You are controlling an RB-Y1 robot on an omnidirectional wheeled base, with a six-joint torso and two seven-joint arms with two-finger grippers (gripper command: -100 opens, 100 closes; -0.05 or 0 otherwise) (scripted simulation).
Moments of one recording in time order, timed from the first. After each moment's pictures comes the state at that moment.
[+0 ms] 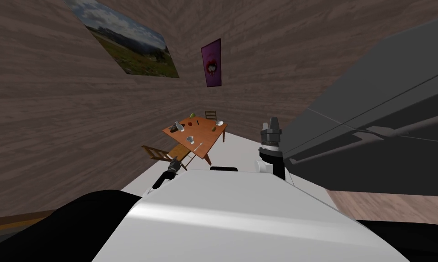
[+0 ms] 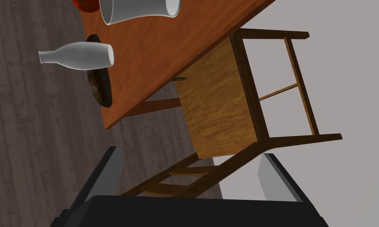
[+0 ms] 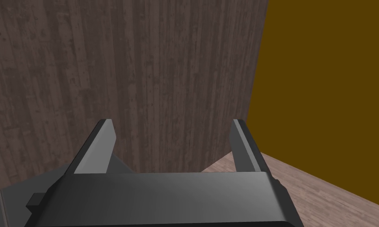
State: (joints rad) left arm 0.69 0.35 0.24 -1.73 0.25 0.16 0.32; right arm 0.50 0.05 0.03 -2.32 0.11 -0.42 0.15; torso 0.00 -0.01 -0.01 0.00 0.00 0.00
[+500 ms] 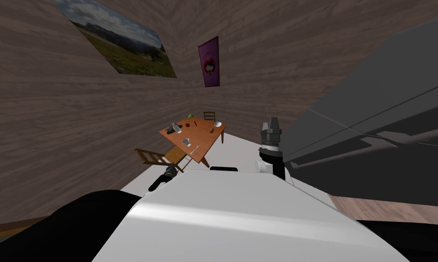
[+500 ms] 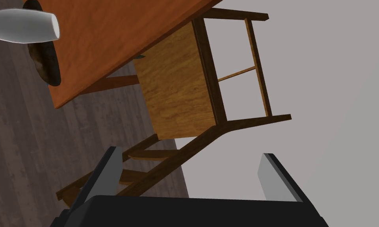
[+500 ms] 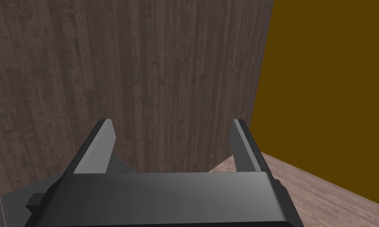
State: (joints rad) left arm 0.71 0.37 0.27 -1.66 0.28 0.28 0.38; right arm 0.50 0.05 0.03 -2.32 0.11 -0.42 0.15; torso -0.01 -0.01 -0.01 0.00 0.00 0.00
